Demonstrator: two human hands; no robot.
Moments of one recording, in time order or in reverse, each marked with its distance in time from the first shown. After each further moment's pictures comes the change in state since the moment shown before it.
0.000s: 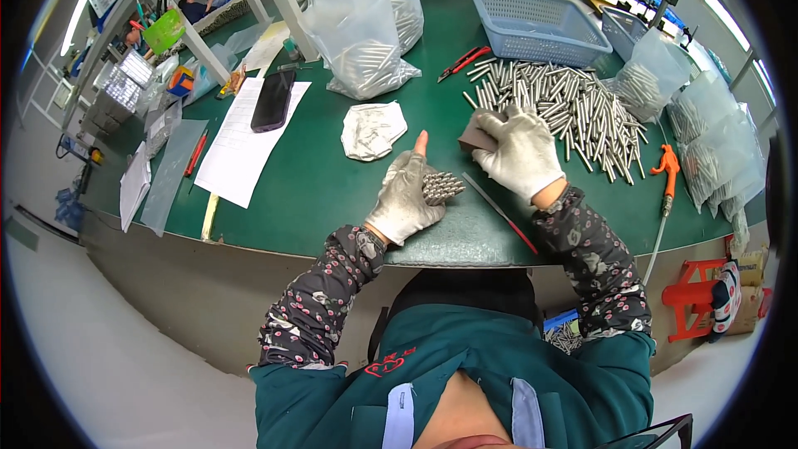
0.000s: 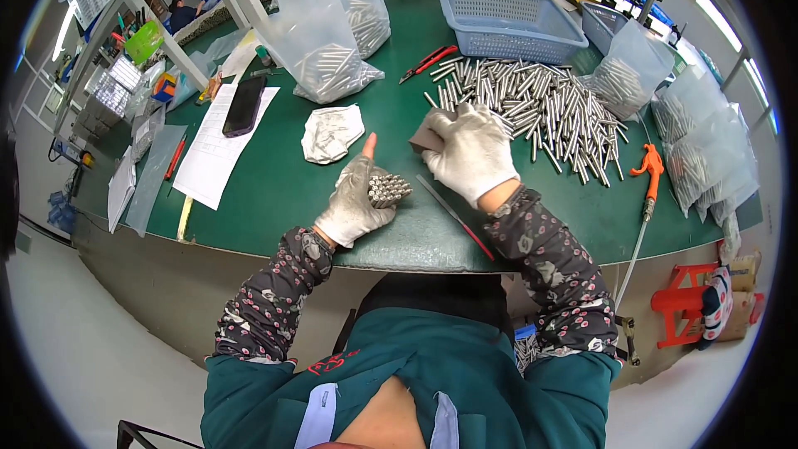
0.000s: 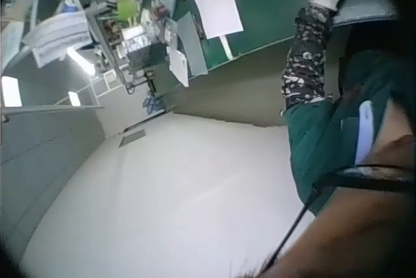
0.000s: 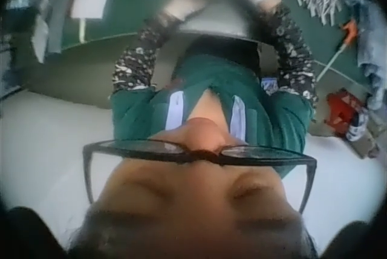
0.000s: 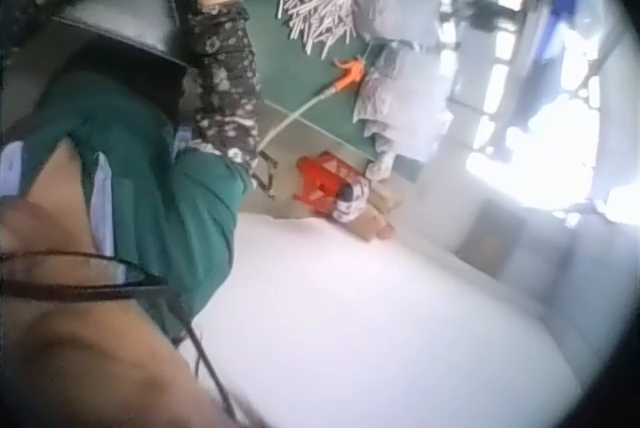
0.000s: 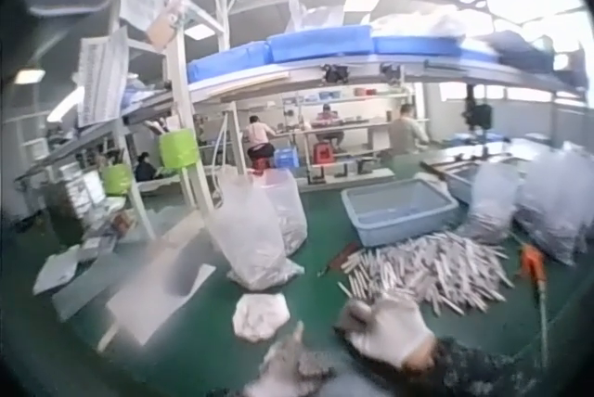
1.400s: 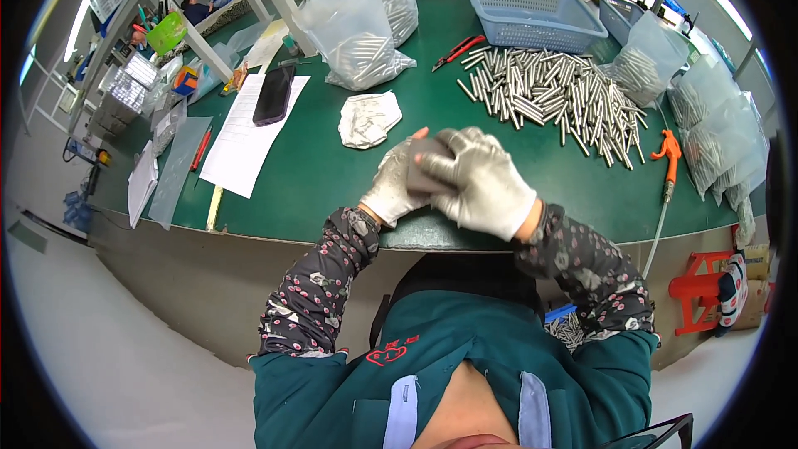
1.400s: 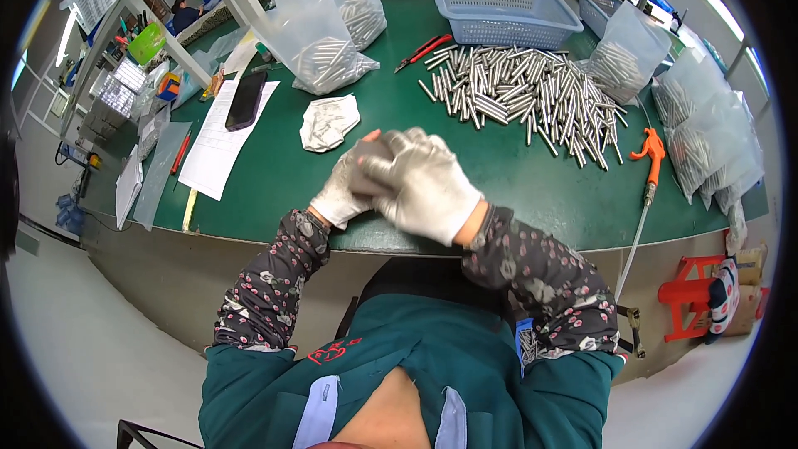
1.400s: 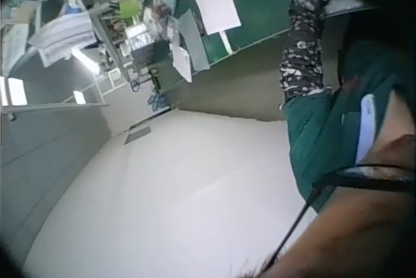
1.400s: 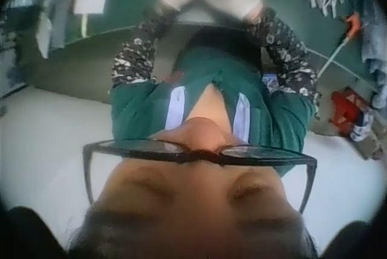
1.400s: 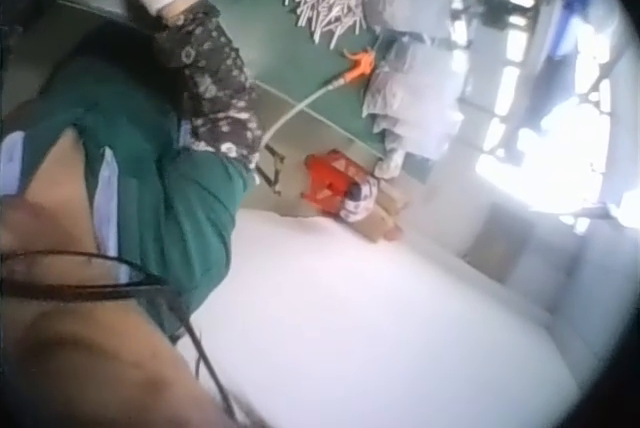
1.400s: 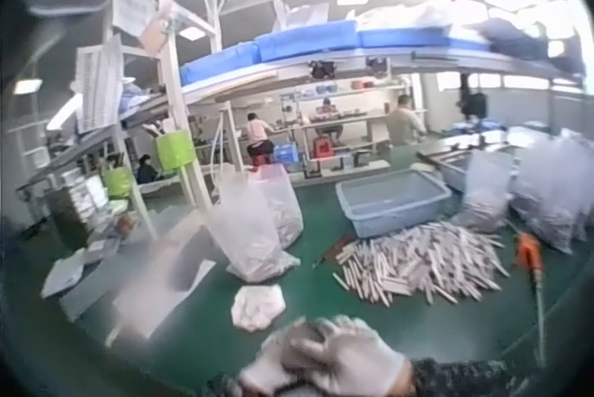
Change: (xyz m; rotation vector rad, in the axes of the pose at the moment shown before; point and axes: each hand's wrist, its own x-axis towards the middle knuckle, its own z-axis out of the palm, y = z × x) left_hand -0.001 -0.013 0.002 -0.071 -0.085 -0.149; right_hand -0.028 -0.038 0.000 0.325 0.148 -0.470
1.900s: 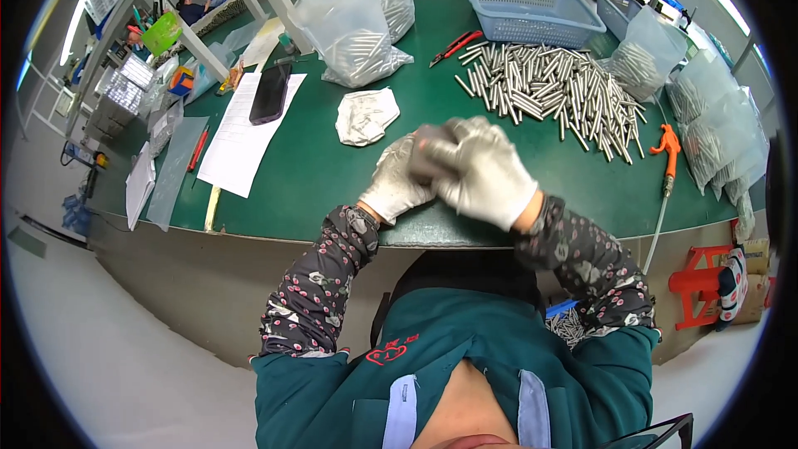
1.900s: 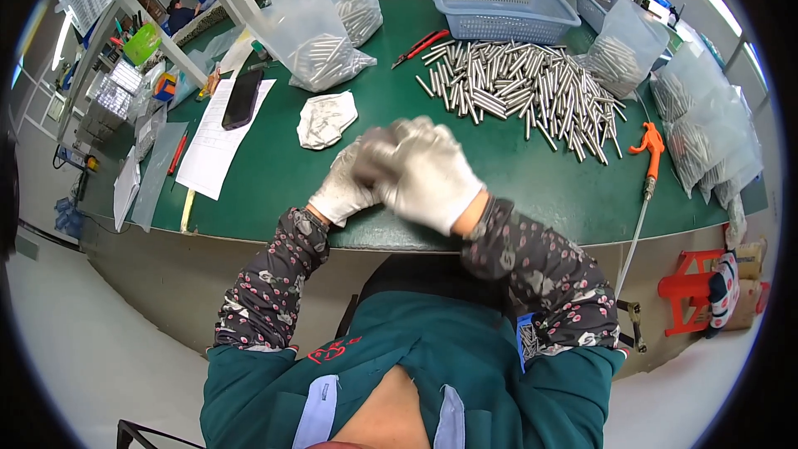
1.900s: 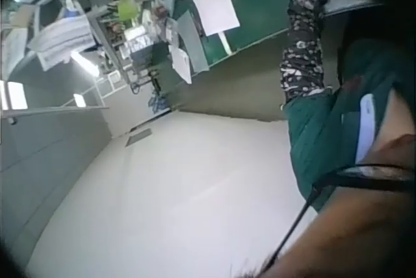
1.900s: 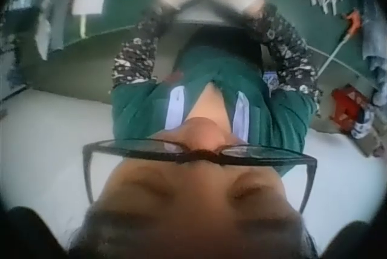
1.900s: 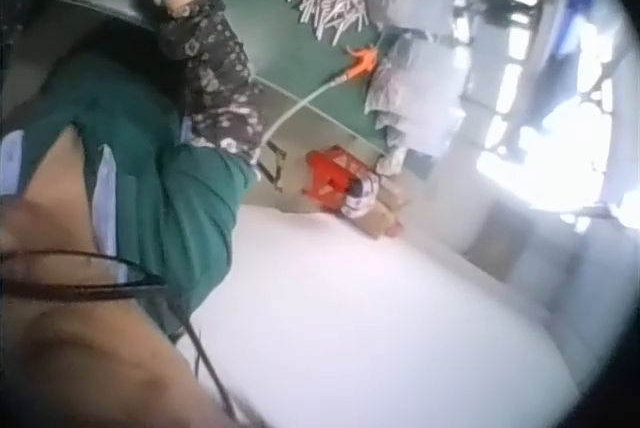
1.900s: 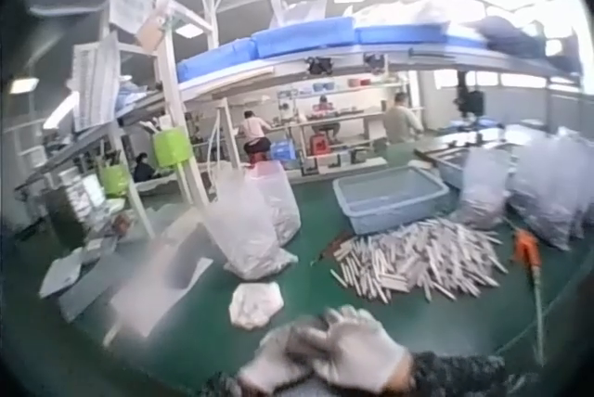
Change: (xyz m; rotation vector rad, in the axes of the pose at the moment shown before) left_hand -0.004 0.010 -0.004 -0.039 0.045 0.023; right_hand 0.004 -0.001 -0.002 -0.141 -0.040 0.134
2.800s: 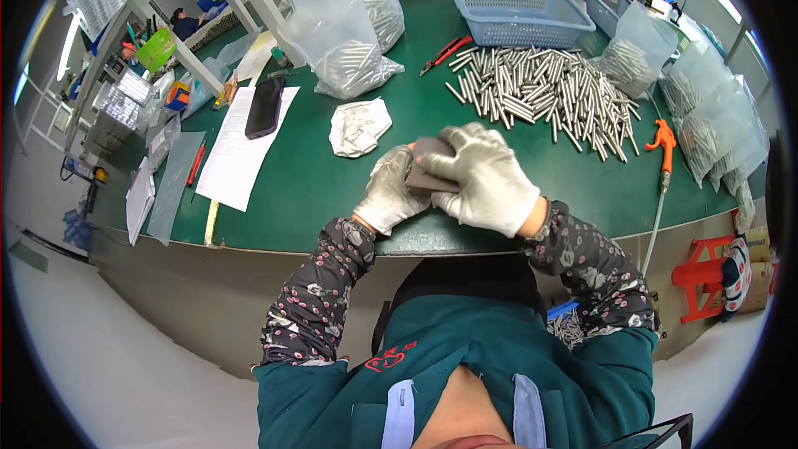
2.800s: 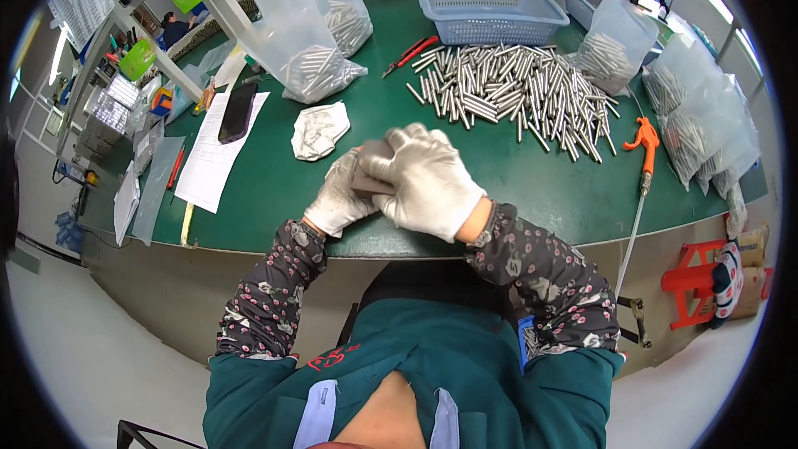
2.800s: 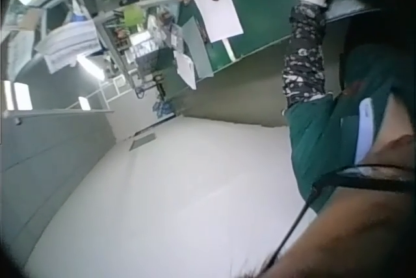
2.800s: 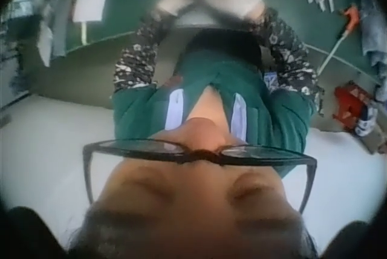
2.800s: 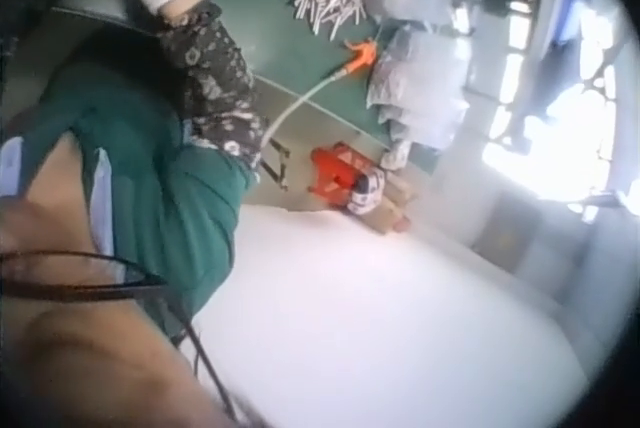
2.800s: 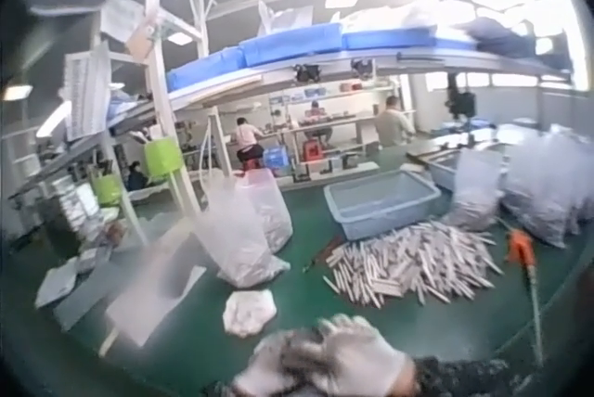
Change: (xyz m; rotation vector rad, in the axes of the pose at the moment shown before) left_hand 0.002 -0.001 0.001 0.105 0.029 0.078; right_hand -0.004 0.006 -0.004 0.071 0.063 -0.082
